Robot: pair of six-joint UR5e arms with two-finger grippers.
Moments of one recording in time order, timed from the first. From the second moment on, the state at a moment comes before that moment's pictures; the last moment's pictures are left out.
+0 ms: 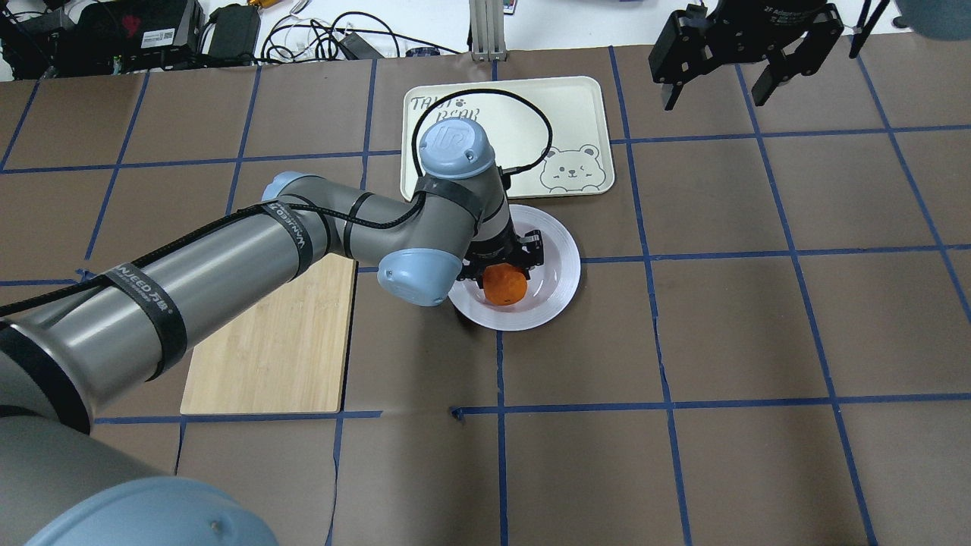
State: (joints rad) left arm -1.94 -2.07 -1.73 -0.90 1.42 -0.47; right arm 1.57 -1.49 1.38 -1.54 -1.53 -0.03
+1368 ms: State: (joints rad) left arm -1.67 -1.59 -1.59 -1.40 1.57 -0.15; right arm 1.49 -1.39 1.78 -1.99 -1.10 -0.03
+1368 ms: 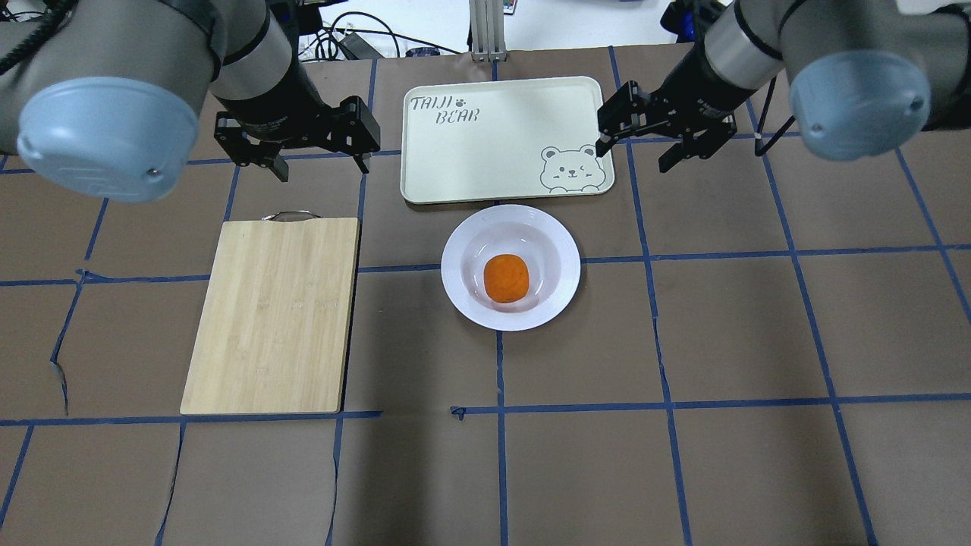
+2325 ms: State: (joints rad) left arm -1.66 -1.63 -1.45 -1.65 1.57 -0.15; right arm 1.49 -1.18 2.05 -2.50 -0.90 0.11
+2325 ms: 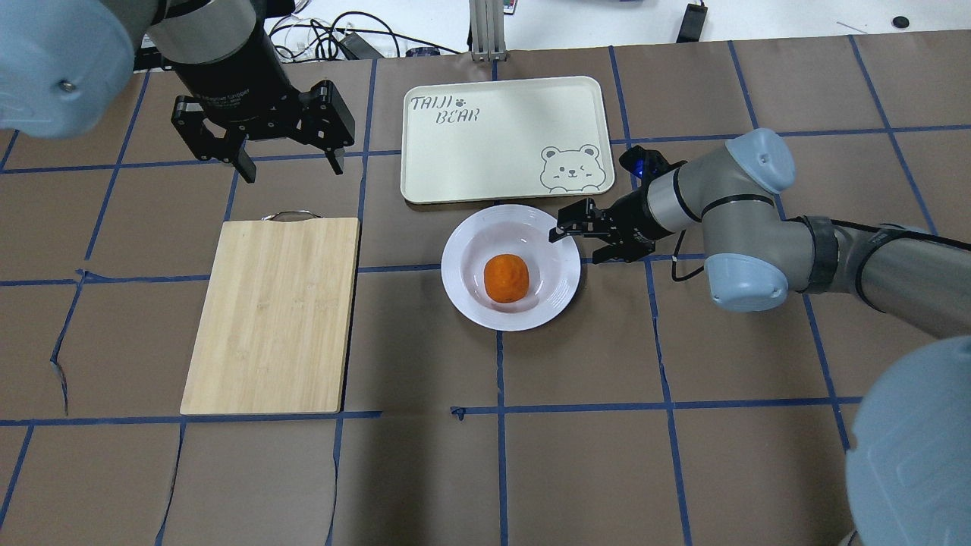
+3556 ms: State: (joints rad) left arm -1.66 -1.63 -1.45 -1.65 1.58 -0.15; right arm 1.54 -1.11 2.06 -2.56 -0.89 0.13
